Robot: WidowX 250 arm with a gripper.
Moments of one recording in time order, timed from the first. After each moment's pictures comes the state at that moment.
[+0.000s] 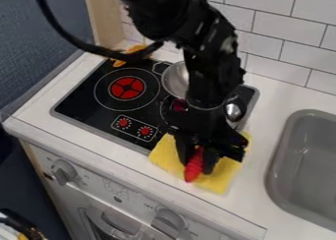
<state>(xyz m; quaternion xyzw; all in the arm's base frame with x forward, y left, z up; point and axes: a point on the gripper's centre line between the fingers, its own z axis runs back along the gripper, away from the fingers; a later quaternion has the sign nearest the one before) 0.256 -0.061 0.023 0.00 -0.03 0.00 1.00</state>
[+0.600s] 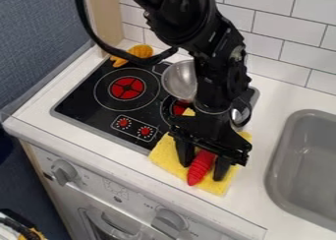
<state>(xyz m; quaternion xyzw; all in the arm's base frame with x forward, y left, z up) 0.264 -0.061 0.009 0.01 -0.01 0.00 1.00</state>
